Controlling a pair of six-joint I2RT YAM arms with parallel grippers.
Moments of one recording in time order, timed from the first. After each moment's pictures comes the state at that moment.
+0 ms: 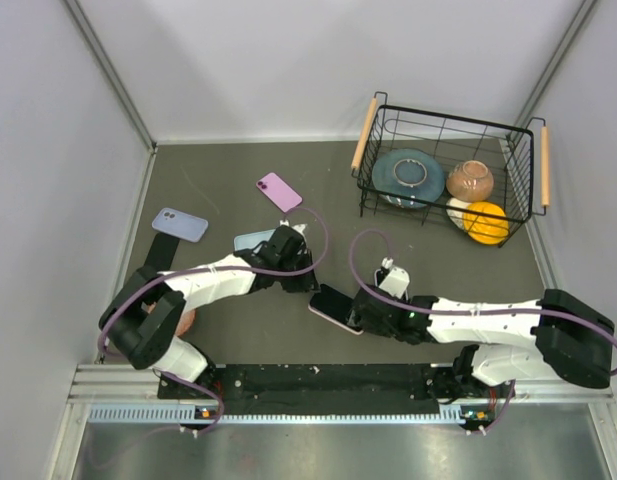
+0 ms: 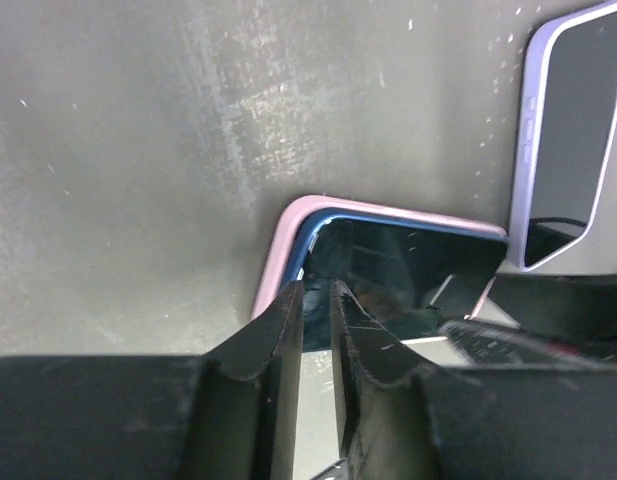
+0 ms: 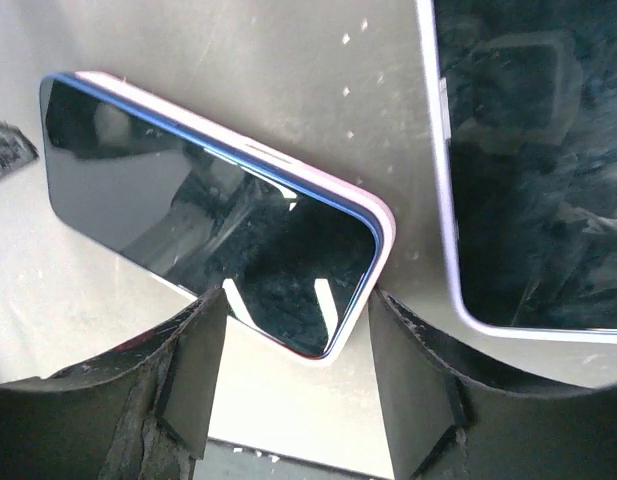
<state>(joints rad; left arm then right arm) -0.72 1.50 0.75 -0.15 0.19 -0.72 1.14 1.24 0.53 -0.31 0.42 1.30</state>
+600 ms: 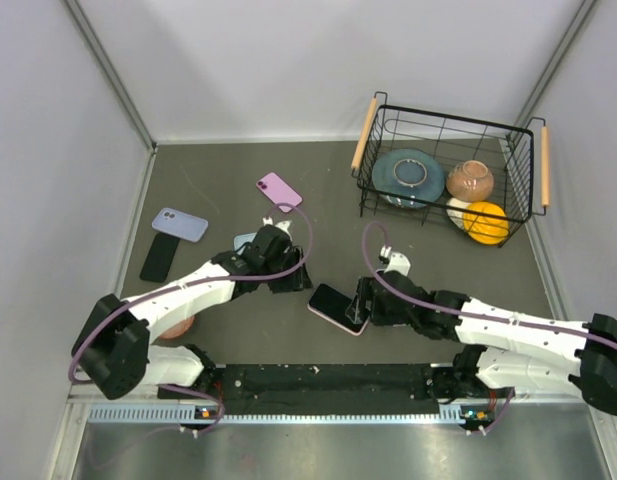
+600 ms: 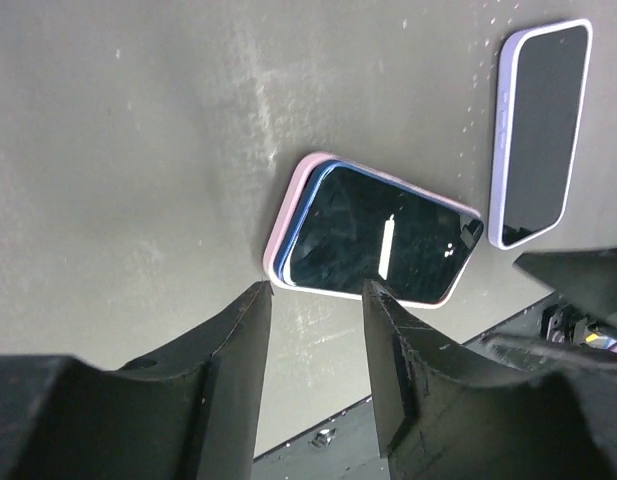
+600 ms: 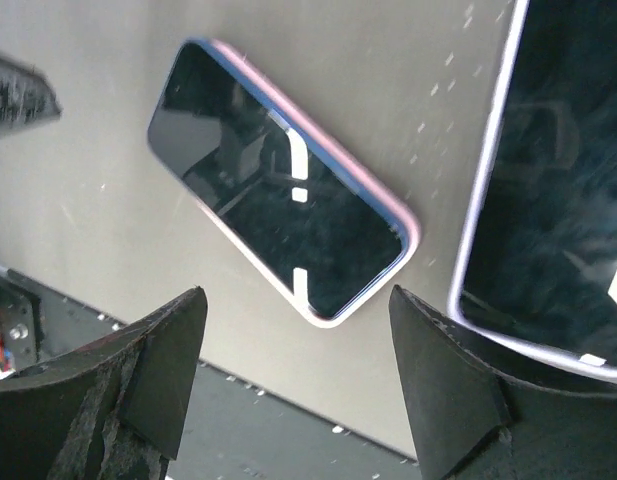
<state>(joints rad) -0.70 1.32 0.79 -0.35 0.12 -0.73 1.08 1.02 0.53 -0.33 0.26 1.00</state>
